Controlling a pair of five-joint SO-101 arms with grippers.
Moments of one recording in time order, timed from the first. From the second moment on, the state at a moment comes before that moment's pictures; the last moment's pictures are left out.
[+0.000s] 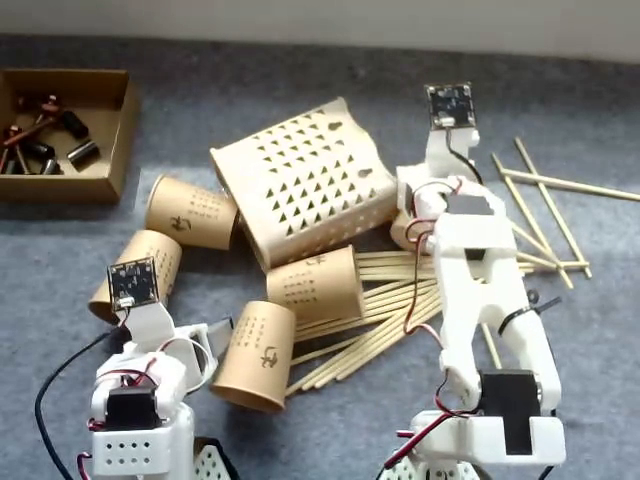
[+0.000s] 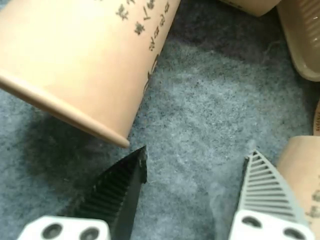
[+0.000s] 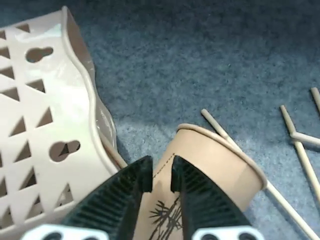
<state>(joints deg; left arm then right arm) -8.7 -104.3 96.0 76.0 16.6 -5.2 -7.0 27.4 30.0 8.0</state>
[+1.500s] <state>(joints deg) -8.7 -104.3 96.0 76.0 16.6 -20.1 -23.1 31.6 58.3 8.0</state>
